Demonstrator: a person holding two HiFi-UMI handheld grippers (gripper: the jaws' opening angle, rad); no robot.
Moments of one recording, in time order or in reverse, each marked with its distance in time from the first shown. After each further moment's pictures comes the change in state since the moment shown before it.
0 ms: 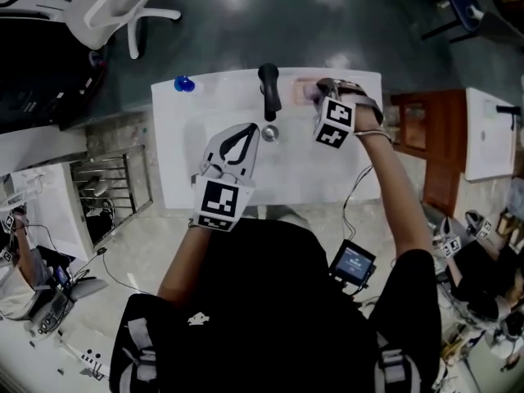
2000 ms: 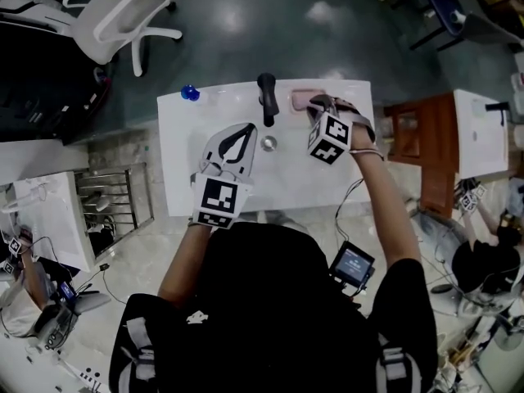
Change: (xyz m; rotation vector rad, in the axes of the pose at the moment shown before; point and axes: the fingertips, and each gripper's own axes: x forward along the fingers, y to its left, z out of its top) left arm -0.016 0.005 0.024 0.062 -0.062 0.010; right arm -0.048 0.005 0.022 0.171 -0.082 -0.104
